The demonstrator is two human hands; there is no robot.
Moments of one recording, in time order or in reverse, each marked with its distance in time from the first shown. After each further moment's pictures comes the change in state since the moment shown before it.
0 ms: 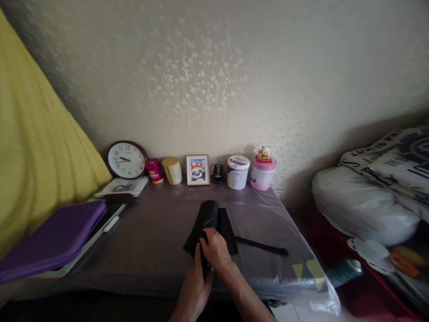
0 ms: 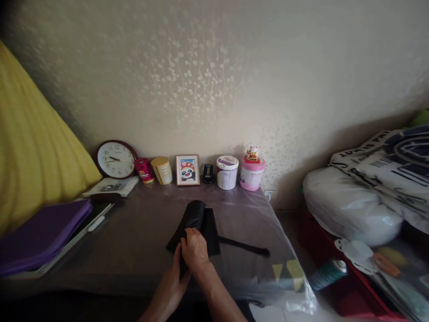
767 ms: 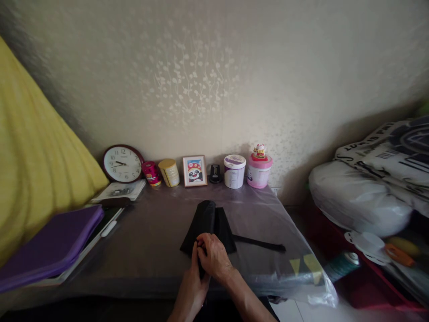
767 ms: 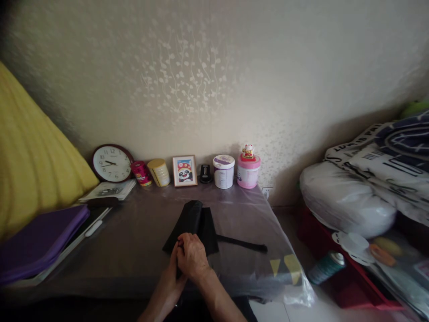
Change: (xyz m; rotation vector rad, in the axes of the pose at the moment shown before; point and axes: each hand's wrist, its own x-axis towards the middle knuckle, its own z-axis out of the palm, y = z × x) left_hand -0.008 0.011 -0.013 -0.171 0.013 -0.010; right_hand -0.022 -0.001 -0.007 0.161 0.031 -0.158
